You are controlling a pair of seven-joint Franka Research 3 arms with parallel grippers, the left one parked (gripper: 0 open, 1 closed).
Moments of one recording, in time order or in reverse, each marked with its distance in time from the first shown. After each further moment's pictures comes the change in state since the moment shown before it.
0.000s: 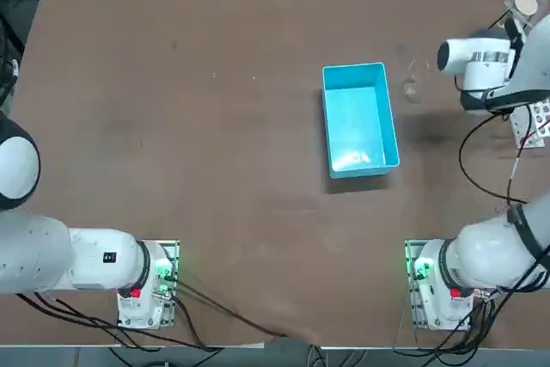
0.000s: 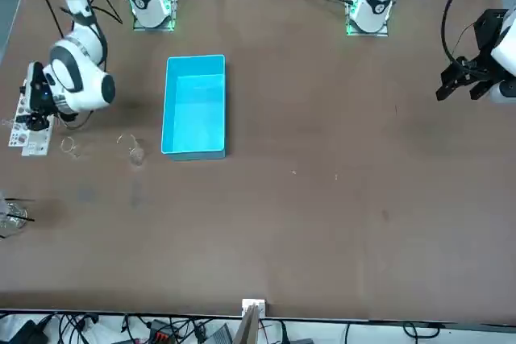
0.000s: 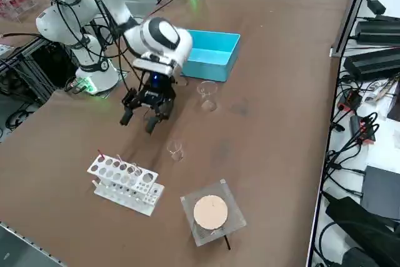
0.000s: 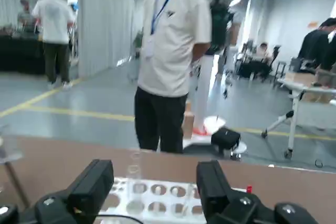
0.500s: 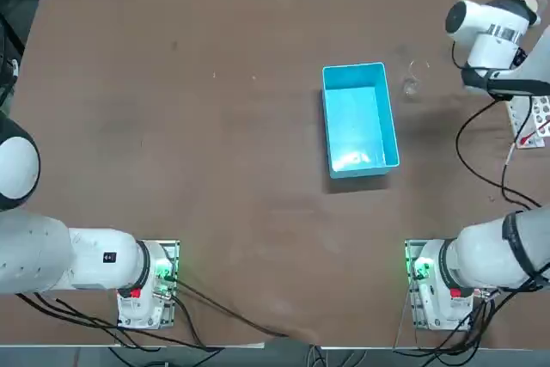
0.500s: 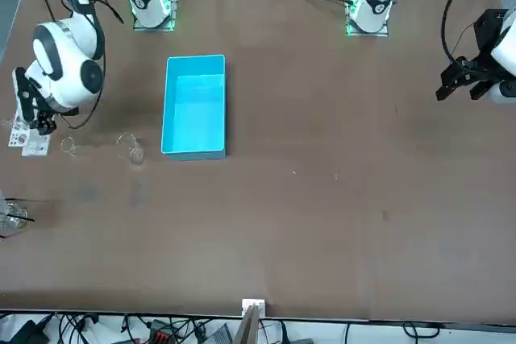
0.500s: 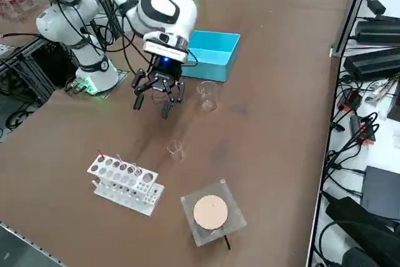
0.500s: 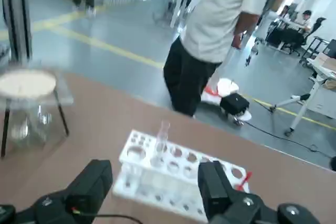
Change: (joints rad) arm 0.022 -0.179 0.004 0.024 0.198 0.218 -0.450
